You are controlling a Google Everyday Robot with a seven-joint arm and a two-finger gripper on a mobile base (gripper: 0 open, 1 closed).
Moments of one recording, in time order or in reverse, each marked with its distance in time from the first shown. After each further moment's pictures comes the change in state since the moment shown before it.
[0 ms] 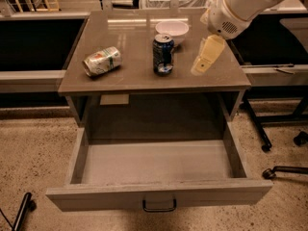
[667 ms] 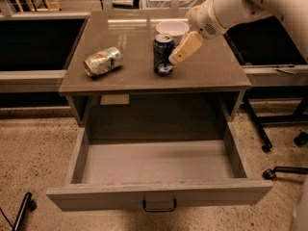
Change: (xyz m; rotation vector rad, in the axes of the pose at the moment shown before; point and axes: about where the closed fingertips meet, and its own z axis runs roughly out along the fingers) arm -0.041 -0.049 0.050 0.055 -0.293 0.082
